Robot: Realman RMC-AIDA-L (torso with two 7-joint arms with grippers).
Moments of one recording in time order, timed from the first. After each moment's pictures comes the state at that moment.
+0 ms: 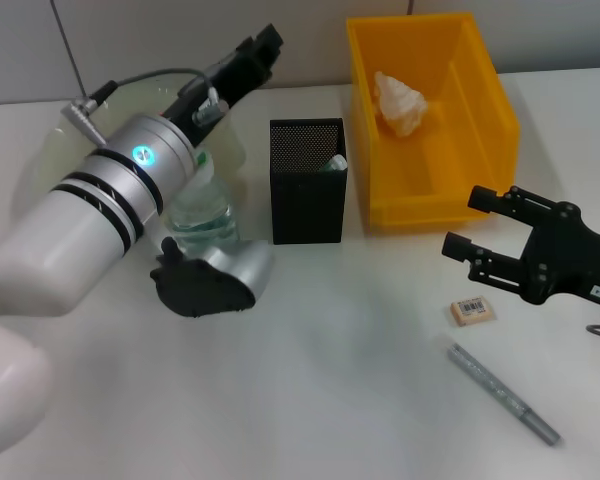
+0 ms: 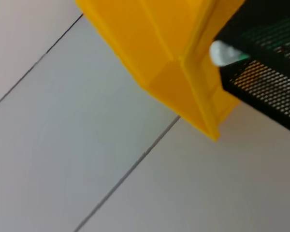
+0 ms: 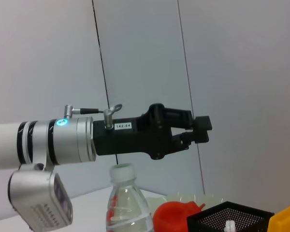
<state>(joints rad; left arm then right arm) -0.42 -2.08 2.06 1.05 2.77 -0.29 -0.78 0.31 2.08 -0.64 -0.55 -1.68 -1.63 1.02</state>
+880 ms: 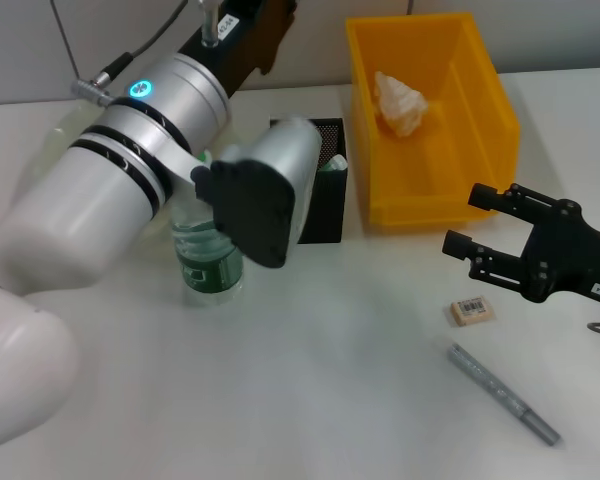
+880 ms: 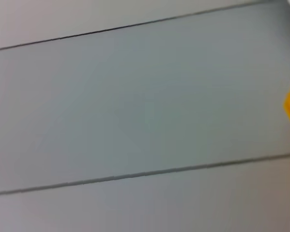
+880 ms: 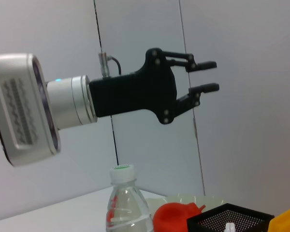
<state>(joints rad) -0.42 -2.08 2.10 1.22 2.49 -0.28 -1.21 0.31 2.08 -0.64 -0.55 -1.68 -1.63 1.02</state>
